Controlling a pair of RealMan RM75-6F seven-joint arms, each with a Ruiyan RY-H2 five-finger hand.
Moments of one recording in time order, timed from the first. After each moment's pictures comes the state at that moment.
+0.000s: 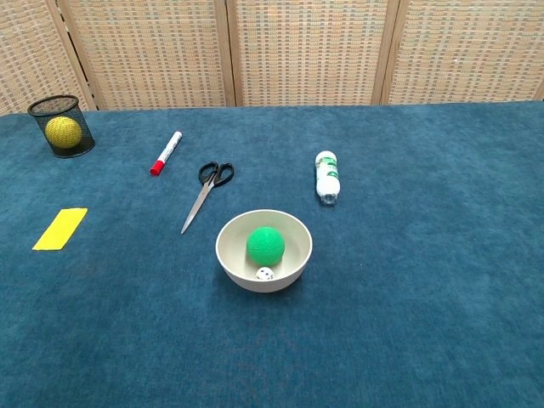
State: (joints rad) left arm -0.33 -1.34 -0.14 -1.45 1.22 1.12 0.16; right arm 0.09 -1.12 0.11 -1.53 -1.46 1.47 0.12
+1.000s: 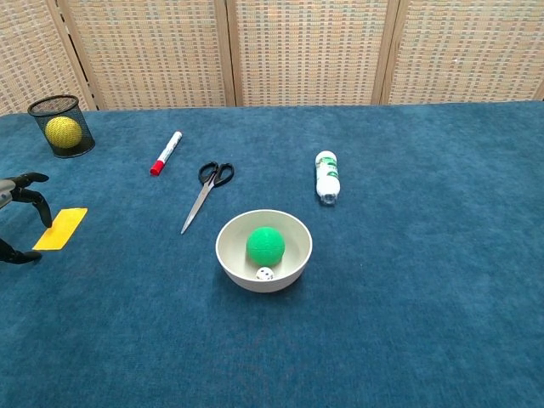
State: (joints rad) left arm -0.43 -1.63 -0.15 -1.10 1.16 1.03 0.15; right arm 0.10 -1.12 0.10 -1.52 -1.46 1.45 0.13
